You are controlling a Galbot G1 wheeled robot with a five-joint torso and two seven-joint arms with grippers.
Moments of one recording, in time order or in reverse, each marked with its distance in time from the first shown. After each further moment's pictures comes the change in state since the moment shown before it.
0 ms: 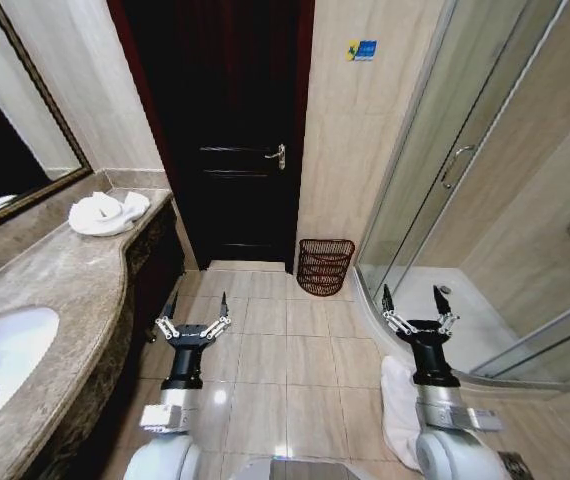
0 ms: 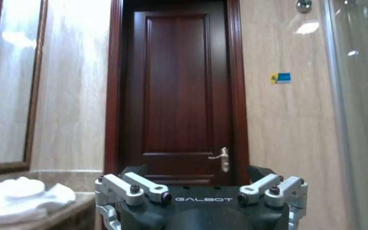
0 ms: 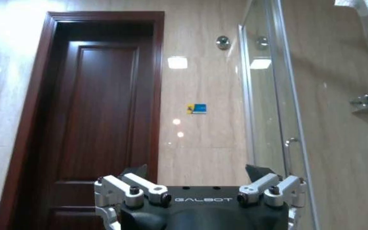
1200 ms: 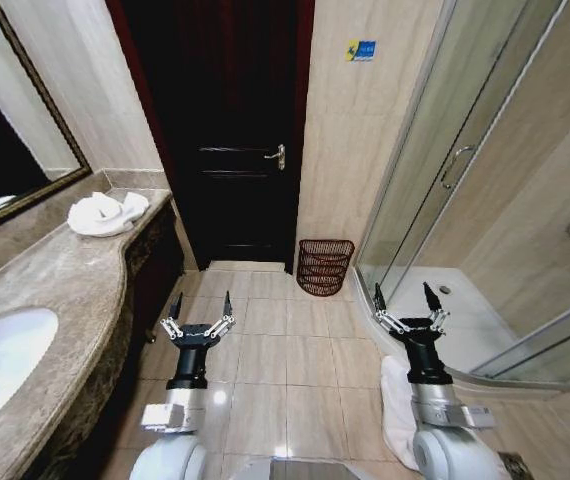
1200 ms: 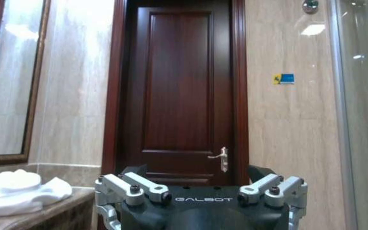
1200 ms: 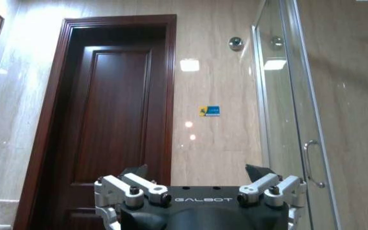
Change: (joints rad) left arm -0.017 0.000 0.032 0.017 0.005 0.007 -0.030; right arm 0.009 -0.006 -0.016 0.000 0.001 0.002 -0.036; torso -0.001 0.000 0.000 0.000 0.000
